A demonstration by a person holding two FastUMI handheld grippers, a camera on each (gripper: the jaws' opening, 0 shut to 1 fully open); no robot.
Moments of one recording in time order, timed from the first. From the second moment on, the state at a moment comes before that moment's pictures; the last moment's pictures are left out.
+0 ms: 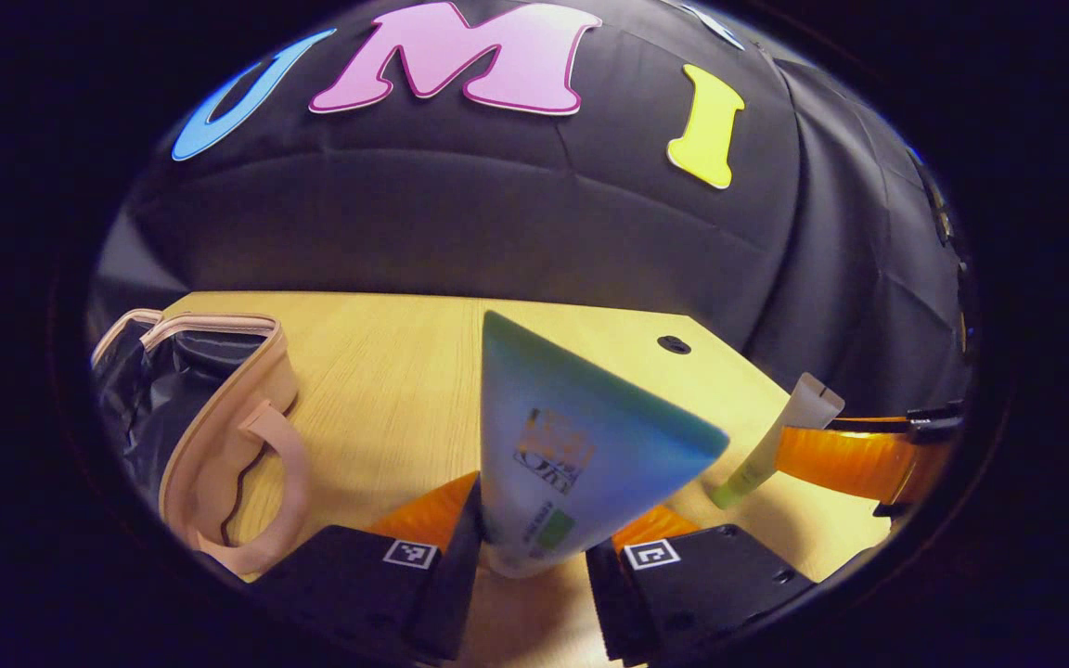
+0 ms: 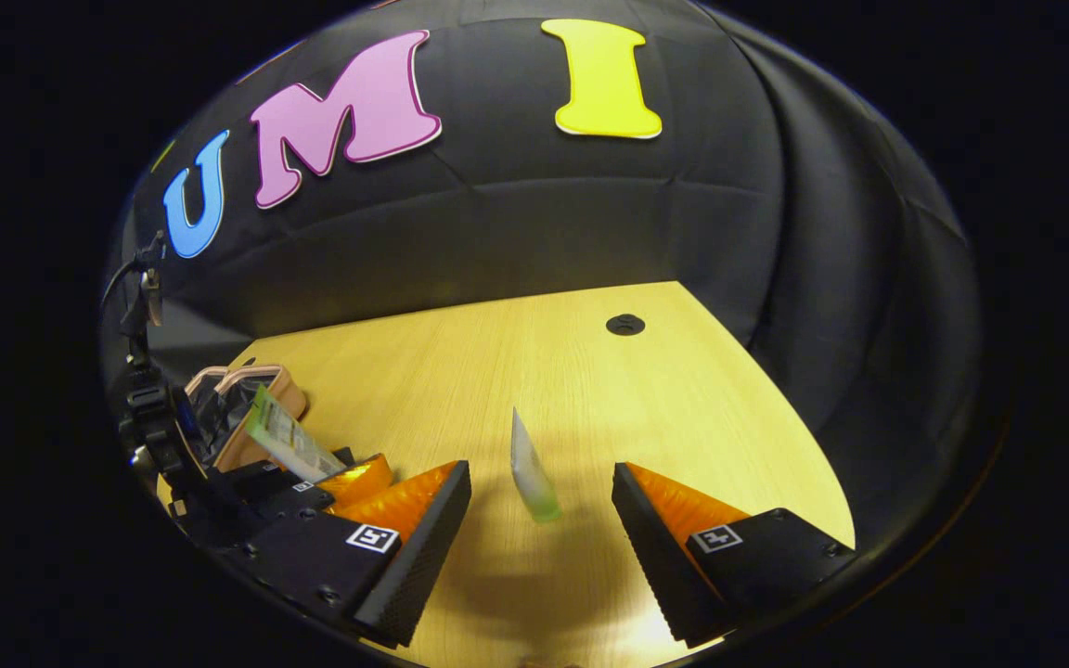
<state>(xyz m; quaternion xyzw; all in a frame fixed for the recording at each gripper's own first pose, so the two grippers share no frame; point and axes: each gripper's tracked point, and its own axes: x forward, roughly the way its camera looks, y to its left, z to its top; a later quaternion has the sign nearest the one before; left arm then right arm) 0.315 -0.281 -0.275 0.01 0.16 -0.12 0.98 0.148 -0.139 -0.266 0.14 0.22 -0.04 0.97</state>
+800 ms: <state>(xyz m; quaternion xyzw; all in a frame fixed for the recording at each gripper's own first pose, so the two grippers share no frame) 0.314 -0.275 -0.276 0.05 0.16 -0.10 0.98 0.202 -0.129 -0.286 0.10 0.19 -0.04 0.98</state>
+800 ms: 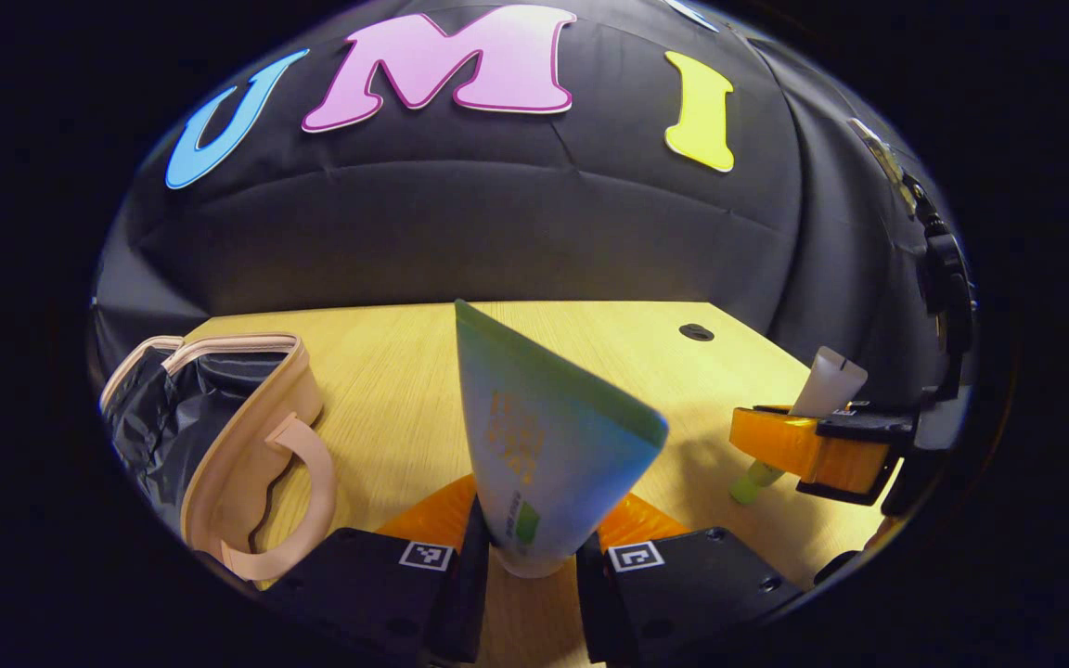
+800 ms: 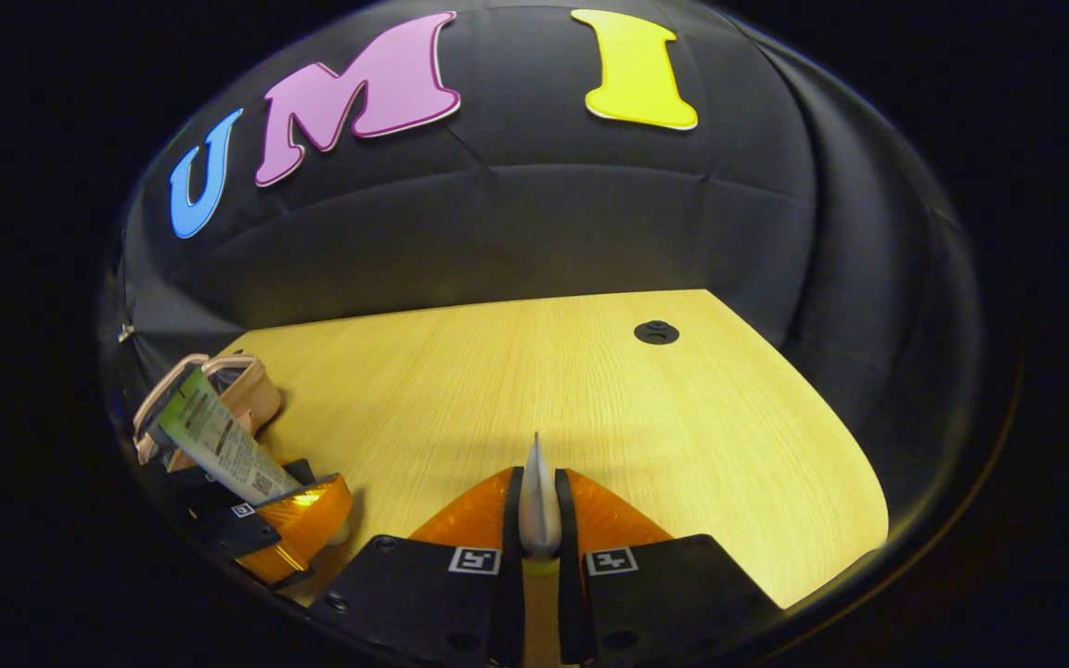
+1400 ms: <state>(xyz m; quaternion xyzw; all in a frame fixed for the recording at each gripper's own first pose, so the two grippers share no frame) 0.272 -0.228 -0.203 0.01 0.11 -0.09 0.99 0.139 -0.095 -0.181 0.06 0.14 -0.01 0.99</state>
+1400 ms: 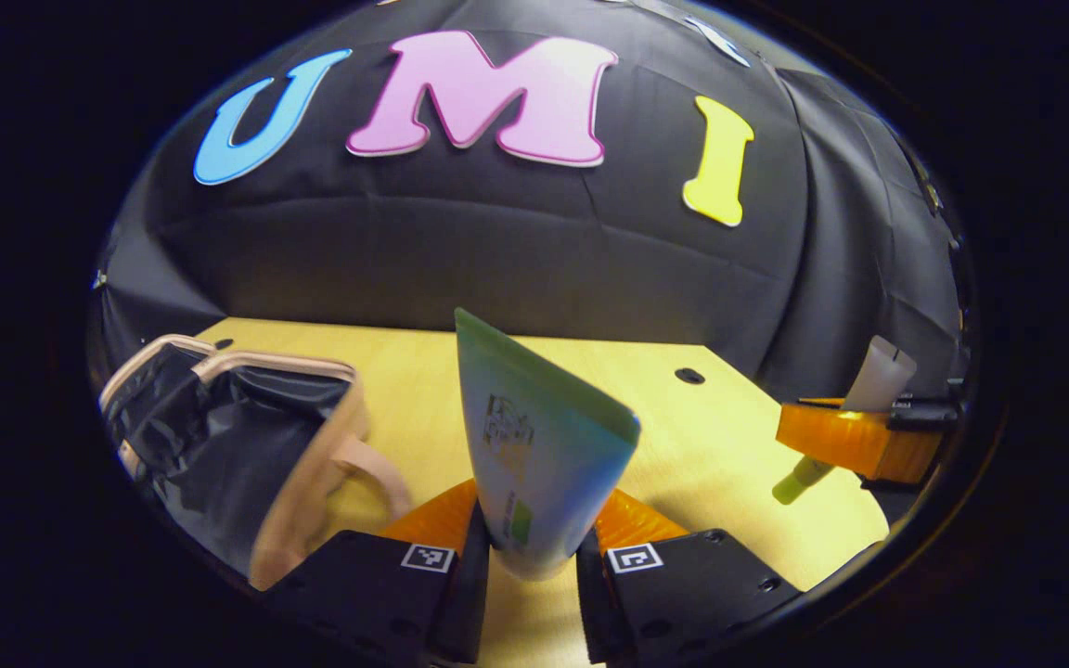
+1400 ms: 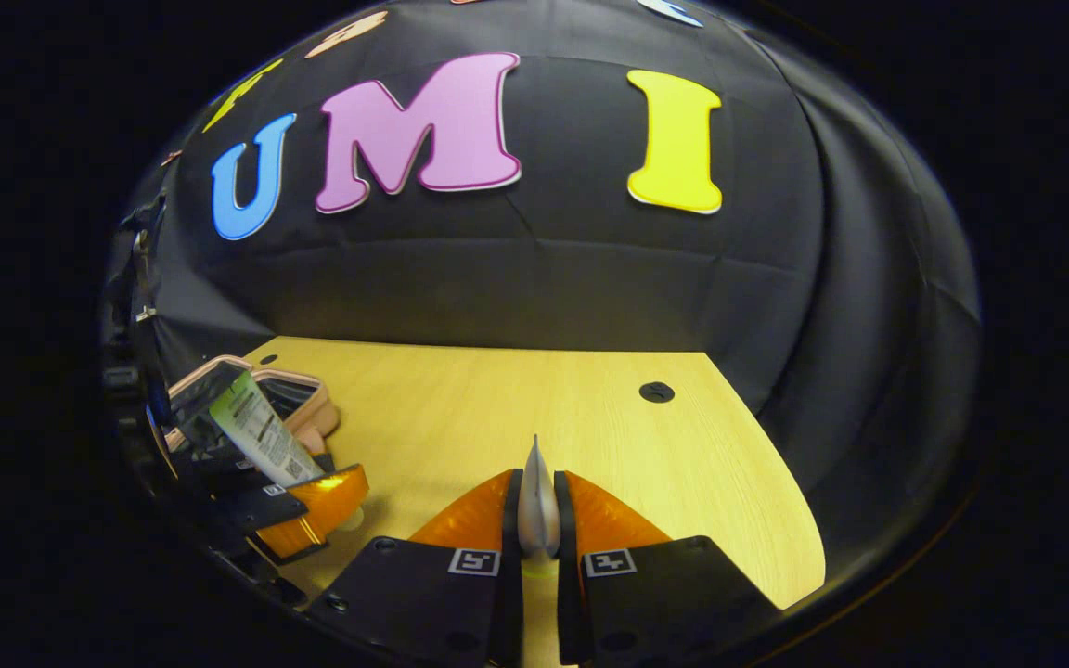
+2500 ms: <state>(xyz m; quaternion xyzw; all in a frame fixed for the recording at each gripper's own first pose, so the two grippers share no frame) 0.285 0.045 -0.281 0.05 0.53 -0.05 0.85 0.139 0.136 -0.098 0.12 0.17 0.12 0.97</state>
